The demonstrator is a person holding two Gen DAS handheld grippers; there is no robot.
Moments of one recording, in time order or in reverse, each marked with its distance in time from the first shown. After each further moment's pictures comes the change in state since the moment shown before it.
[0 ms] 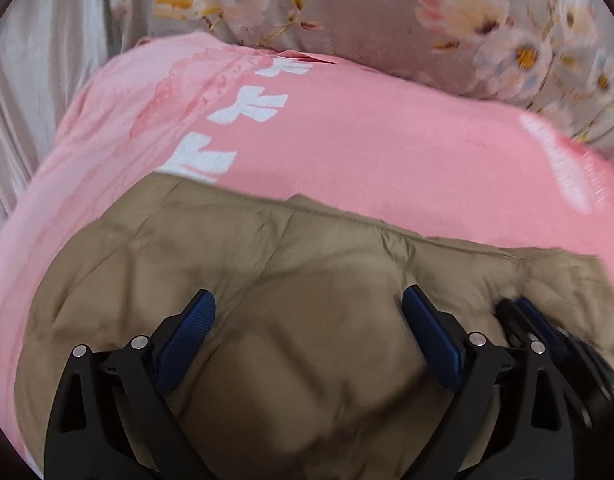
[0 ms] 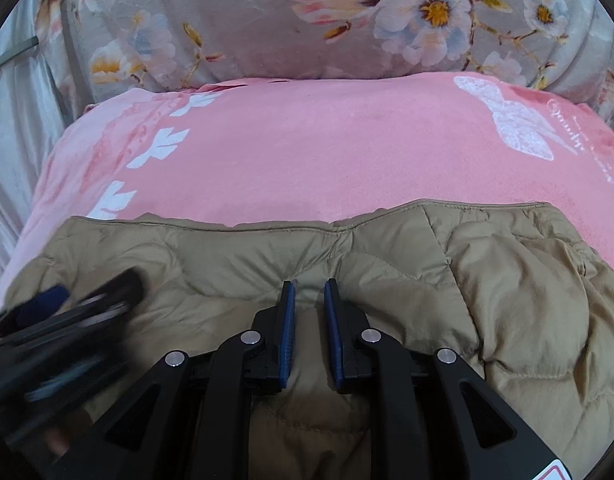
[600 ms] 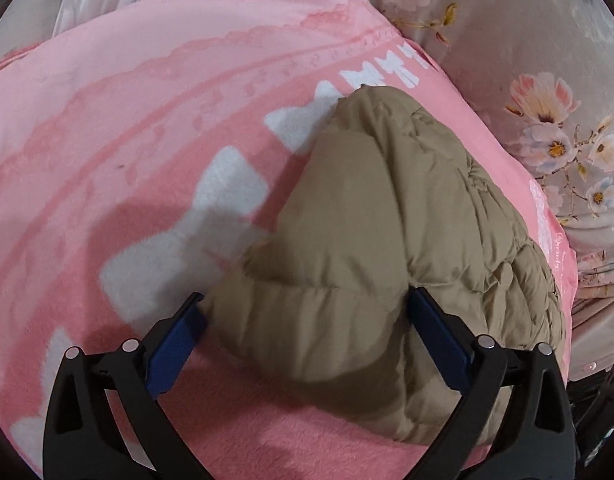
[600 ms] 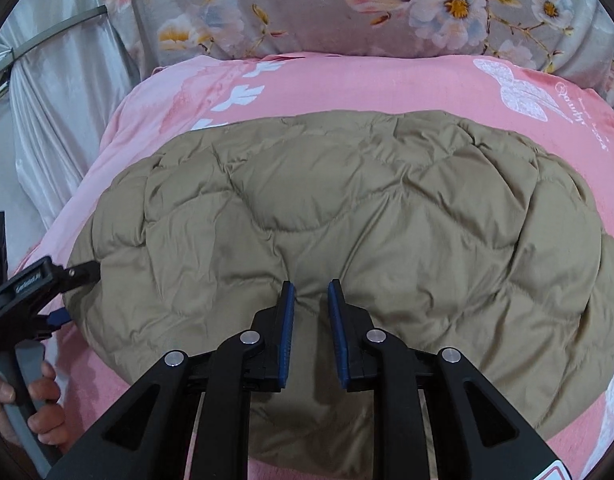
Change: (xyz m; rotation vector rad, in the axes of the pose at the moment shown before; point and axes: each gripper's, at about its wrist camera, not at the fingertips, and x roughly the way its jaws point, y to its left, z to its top) left arm -0.055 0.181 -0.102 -0.412 0.126 -0.145; right arm -0.104 0.044 -0.095 -0.052 0.070 0.104
